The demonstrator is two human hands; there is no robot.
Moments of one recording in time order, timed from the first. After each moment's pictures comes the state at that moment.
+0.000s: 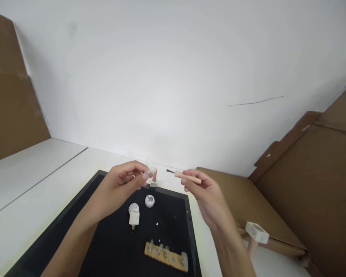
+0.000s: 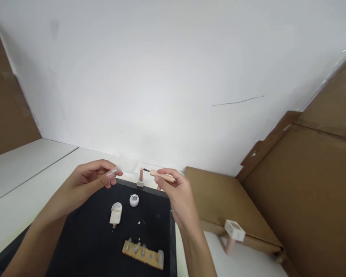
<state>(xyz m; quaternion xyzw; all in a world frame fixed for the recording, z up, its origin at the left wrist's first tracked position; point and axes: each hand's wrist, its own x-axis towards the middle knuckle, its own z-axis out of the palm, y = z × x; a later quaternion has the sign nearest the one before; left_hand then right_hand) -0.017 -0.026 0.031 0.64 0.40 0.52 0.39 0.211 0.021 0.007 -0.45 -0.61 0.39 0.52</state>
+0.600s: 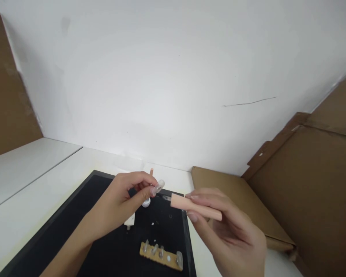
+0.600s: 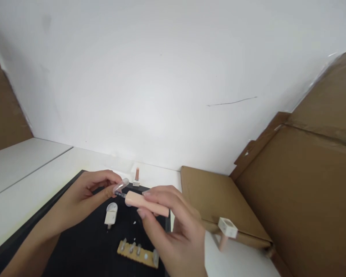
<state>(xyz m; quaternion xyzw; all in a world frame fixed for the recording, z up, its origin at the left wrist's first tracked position) -0.015 -0.027 0.024 0.70 0.39 0.47 0.37 0.189 -0.041 0.030 -0.28 -0.76 0.10 0.58</state>
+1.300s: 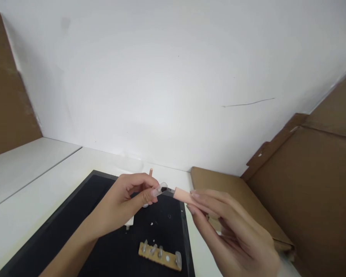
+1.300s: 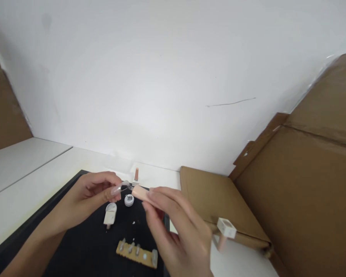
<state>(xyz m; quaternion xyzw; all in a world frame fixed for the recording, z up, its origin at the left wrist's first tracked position) -0.013 -0.025 0.024 0.65 0.33 0.50 0.47 0.189 -0.048 0.035 -0.33 -0.77 -0.03 0.54</state>
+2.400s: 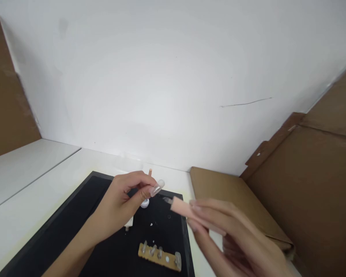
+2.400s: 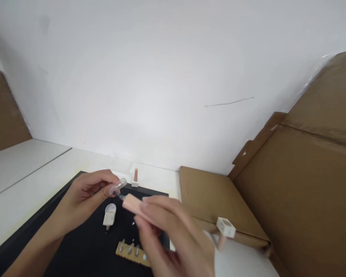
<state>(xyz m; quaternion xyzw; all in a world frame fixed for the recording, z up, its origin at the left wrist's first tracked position) -0.011 -0.019 0.023 0.71 0.35 0.54 0.30 0.186 -0.058 0.037 -0.32 -0.78 -0.02 0.54</state>
